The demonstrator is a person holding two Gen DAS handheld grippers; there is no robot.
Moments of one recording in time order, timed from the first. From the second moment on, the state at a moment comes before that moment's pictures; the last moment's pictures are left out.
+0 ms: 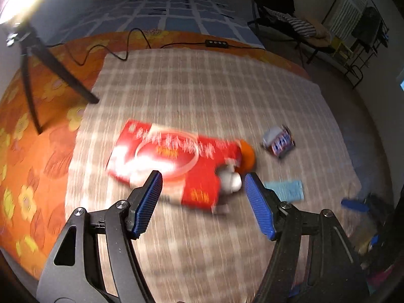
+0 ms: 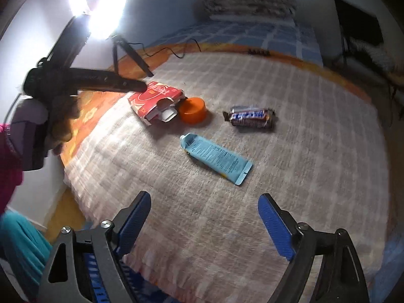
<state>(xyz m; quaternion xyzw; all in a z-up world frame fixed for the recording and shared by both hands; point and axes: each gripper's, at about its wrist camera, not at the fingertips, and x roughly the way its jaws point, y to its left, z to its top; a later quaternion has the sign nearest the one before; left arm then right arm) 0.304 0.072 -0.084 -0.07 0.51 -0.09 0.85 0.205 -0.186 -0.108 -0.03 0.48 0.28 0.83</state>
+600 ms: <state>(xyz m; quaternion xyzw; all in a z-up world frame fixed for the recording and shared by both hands) 0.416 0.115 -0.143 -0.12 0.60 -0.09 0.79 0.209 -0.186 -0.093 0.00 0.48 0.28 0.83</state>
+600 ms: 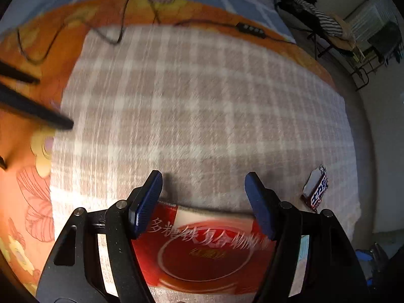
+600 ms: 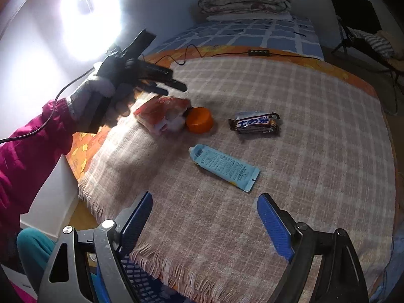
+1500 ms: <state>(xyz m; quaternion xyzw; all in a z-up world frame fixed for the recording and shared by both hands) 0.258 0.047 -0.097 0.10 0.51 -0.08 0.85 0.227 -0.183 -0.104 -0.03 0.49 0.29 0.82</state>
